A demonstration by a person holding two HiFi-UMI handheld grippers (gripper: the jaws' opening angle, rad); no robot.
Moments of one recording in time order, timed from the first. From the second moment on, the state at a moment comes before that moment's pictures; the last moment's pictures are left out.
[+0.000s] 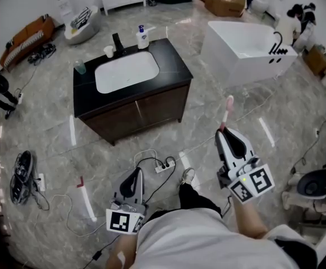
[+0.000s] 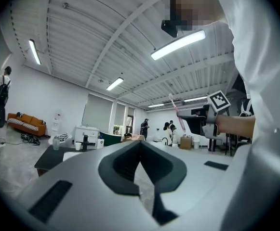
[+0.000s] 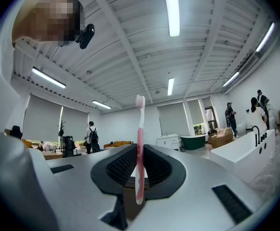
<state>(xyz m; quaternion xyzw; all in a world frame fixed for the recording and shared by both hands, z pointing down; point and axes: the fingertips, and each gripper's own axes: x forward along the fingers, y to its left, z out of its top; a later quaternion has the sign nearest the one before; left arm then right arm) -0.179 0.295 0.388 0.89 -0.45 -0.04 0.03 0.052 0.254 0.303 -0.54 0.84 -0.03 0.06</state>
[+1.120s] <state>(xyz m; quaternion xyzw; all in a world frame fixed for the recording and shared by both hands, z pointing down) 0.003 0.081 0.381 0.90 -0.44 0.01 0.04 0.210 0.067 0.349 -0.53 0.84 -0.10 0.07</state>
